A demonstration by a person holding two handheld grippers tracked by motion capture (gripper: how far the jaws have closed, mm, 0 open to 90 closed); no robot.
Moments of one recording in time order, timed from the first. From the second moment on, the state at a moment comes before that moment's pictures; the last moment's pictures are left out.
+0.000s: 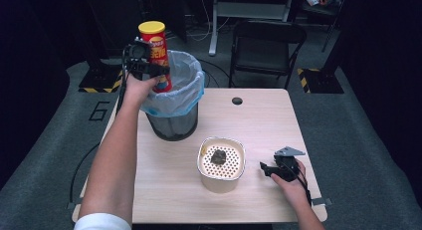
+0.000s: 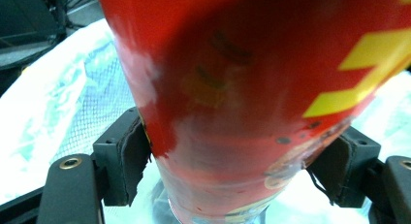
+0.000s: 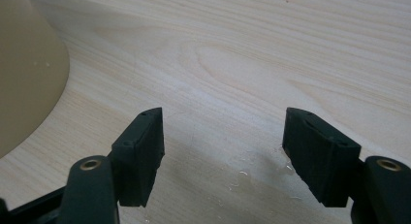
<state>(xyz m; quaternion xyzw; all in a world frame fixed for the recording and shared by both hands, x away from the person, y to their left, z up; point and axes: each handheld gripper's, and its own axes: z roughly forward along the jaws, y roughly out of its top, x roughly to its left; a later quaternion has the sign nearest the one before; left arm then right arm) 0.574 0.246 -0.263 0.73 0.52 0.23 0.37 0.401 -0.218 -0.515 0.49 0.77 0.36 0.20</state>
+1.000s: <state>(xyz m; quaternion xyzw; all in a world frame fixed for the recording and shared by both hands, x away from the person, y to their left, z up) 0.506 0.265 -0.237 0.77 0.46 0.21 0.39 0.401 -0.218 -0.515 0.49 0.77 0.35 0.21</state>
